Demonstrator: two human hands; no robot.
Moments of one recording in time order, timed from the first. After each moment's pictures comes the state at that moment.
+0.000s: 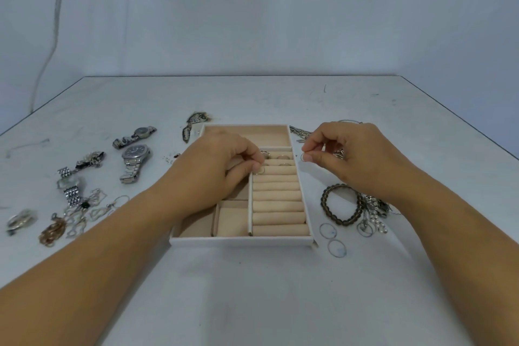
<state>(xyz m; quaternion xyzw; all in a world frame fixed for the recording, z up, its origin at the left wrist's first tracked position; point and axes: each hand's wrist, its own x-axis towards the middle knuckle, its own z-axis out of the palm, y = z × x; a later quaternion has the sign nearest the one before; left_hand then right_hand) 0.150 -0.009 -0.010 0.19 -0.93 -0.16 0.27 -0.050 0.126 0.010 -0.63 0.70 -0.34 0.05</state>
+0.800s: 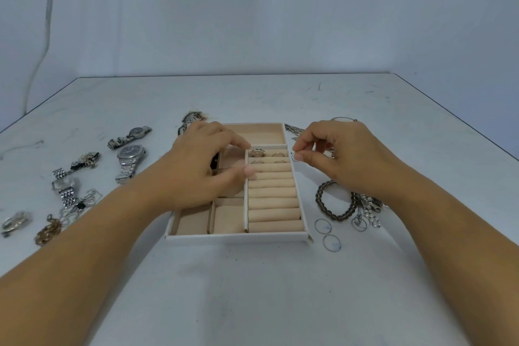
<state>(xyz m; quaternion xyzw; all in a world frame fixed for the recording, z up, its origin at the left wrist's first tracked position) 0.165 -0.019 -0.008 0.21 -0.94 -0.15 0.21 -0.046 0.124 0.008 -0.64 0.69 -0.33 0.04</state>
